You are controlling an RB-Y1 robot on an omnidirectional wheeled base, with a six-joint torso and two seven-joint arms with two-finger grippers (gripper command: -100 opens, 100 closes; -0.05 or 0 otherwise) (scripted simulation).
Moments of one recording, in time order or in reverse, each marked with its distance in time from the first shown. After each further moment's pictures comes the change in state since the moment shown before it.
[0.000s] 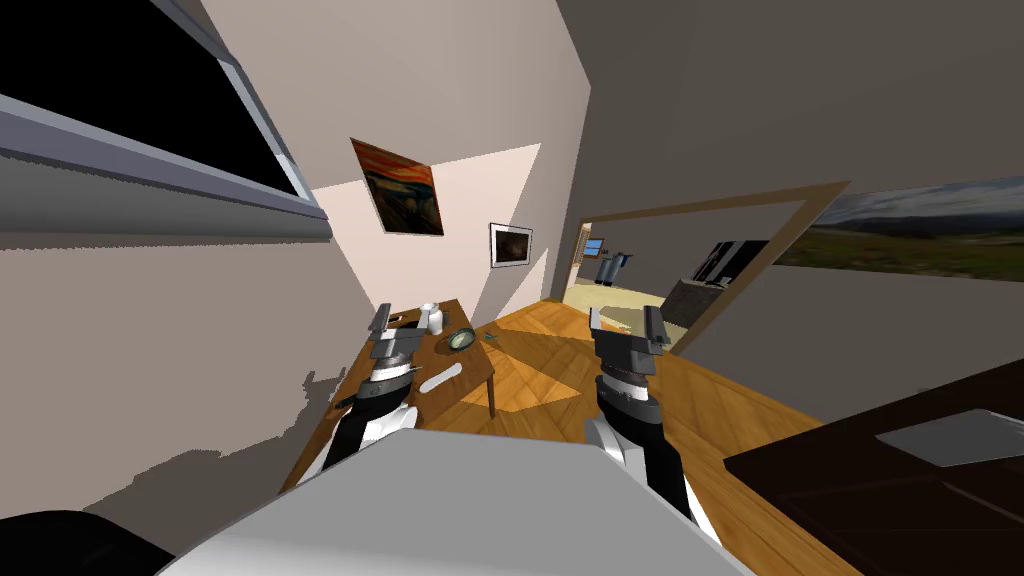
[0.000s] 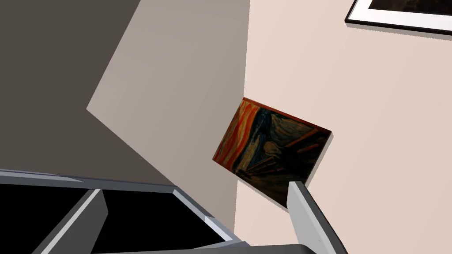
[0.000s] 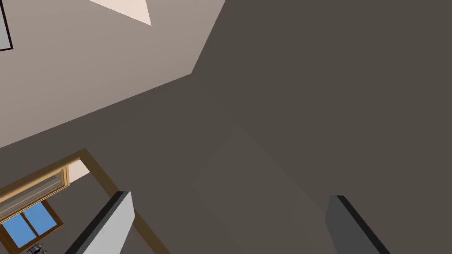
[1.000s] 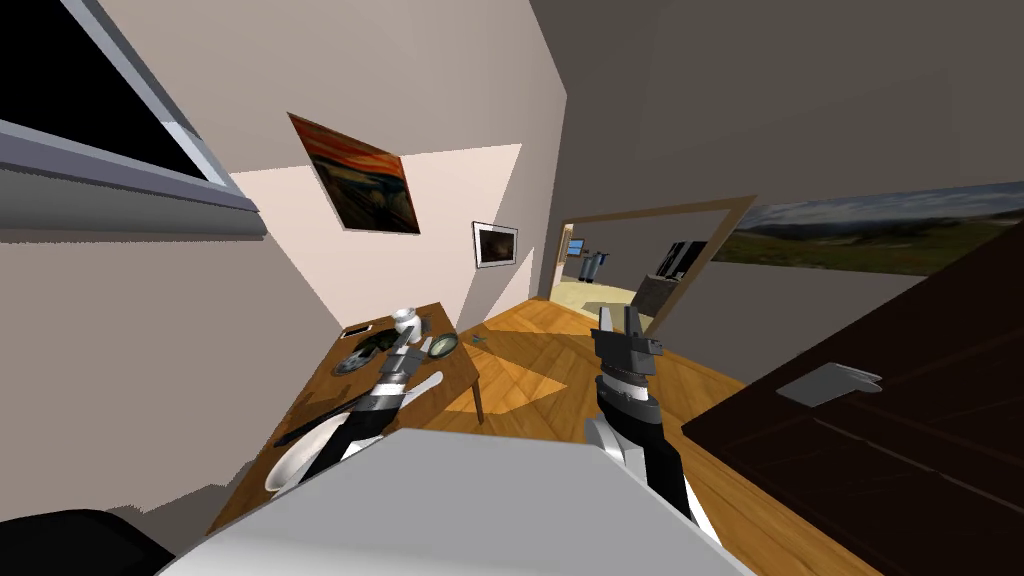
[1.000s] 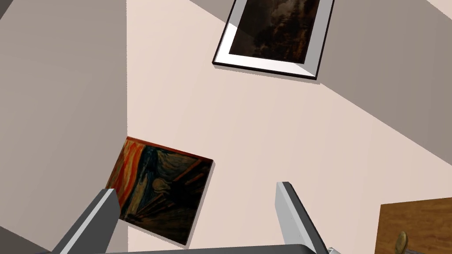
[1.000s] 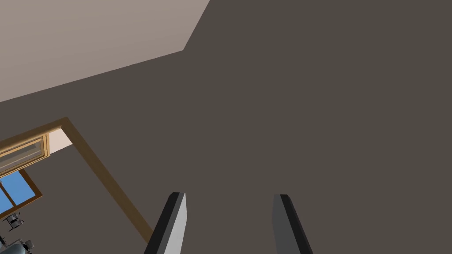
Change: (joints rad) left arm 0.102 0.218 -0.014 0.157 0.116 0.130 0.023; right arm 0.000 0.000 0.000 0.000 0.000 0.000 0.000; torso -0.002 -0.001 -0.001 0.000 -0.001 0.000
